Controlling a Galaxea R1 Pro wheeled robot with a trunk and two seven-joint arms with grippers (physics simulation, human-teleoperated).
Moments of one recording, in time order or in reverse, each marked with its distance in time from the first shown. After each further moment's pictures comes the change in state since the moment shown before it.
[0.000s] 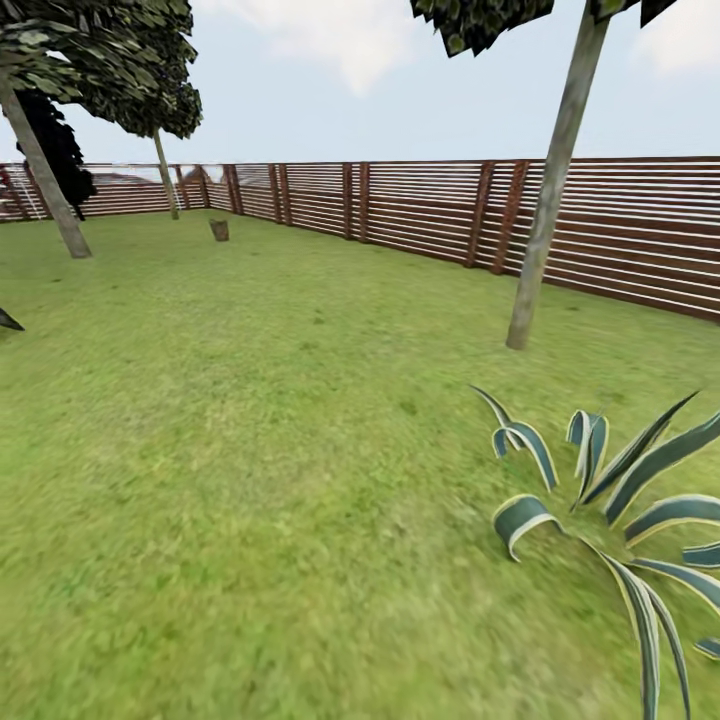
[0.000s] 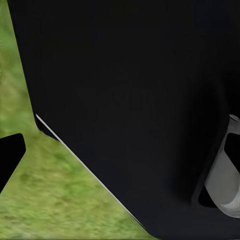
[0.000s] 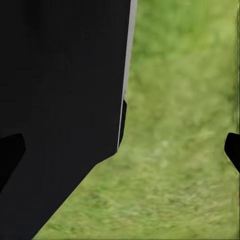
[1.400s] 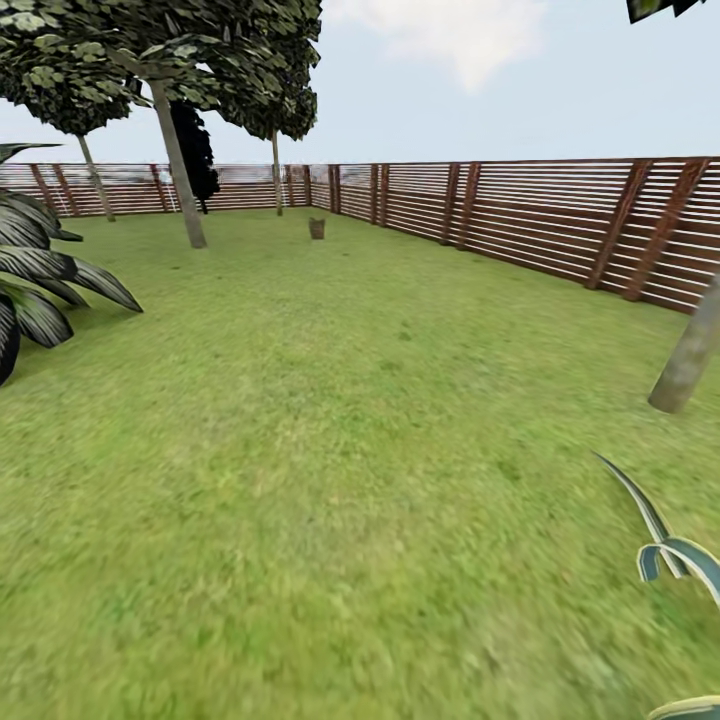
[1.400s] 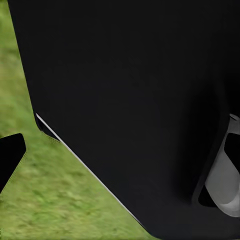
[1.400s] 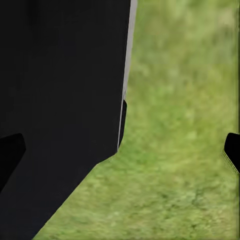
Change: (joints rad) left arm 0.001 0.000 0.001 0.000 0.000 0.000 0.000; right arm 0.000 0.000 -0.001 0.000 0.000 0.000 0.000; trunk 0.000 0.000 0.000
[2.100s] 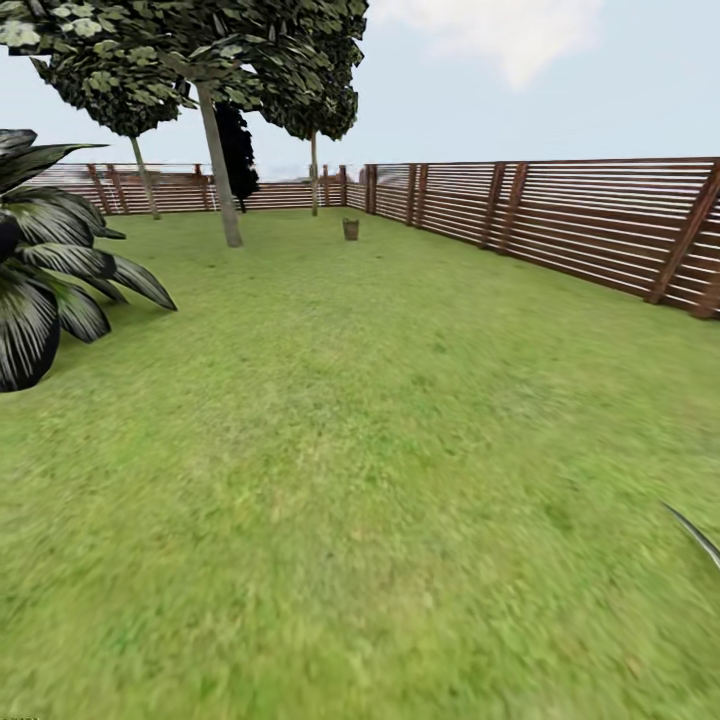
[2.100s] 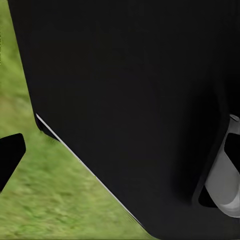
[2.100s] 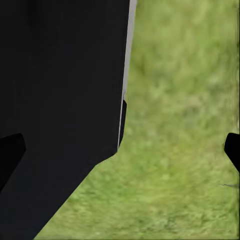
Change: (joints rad) left arm -0.001 0.000 0.000 0.000 0.000 0.000 0.000; right arm 0.000 0.000 -0.002 0.000 -0.004 0.000 -0.001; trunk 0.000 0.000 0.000
